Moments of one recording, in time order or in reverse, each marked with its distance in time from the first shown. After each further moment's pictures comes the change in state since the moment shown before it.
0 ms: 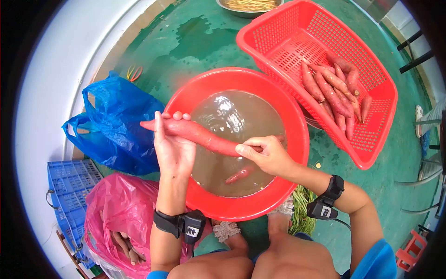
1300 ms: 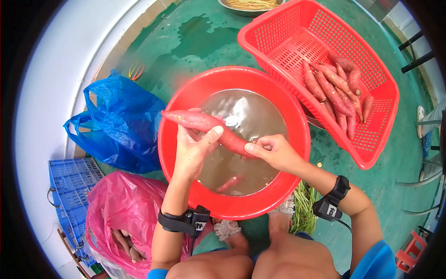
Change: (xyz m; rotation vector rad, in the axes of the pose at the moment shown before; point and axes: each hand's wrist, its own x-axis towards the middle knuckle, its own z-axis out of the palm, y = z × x) left_hand -0.018 -0.017 0.013 0.753 -0.124 -0.122; right_hand -0.002 0.020 -0.017 -0.160 0.028 0.111
